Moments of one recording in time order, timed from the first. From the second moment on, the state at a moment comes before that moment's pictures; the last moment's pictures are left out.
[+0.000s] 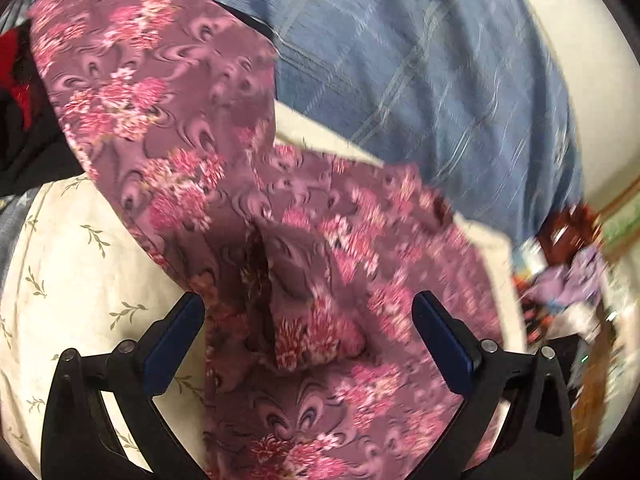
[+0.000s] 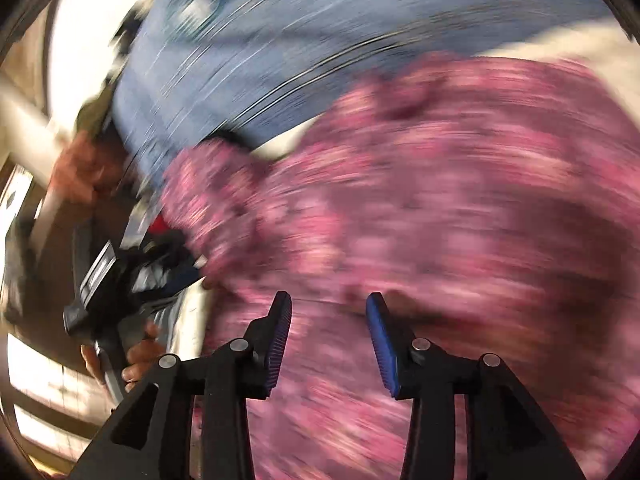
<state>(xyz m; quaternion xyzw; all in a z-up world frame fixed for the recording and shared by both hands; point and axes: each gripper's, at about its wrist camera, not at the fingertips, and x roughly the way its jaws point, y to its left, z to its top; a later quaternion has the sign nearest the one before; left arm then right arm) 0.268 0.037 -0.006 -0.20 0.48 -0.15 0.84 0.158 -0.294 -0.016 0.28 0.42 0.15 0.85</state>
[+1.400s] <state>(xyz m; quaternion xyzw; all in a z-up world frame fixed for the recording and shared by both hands) 0.265 -0.032 -0.027 -0.28 0.59 -0.16 0.74 0.118 -0.397 -0.028 0.42 0.34 0.10 0.84</state>
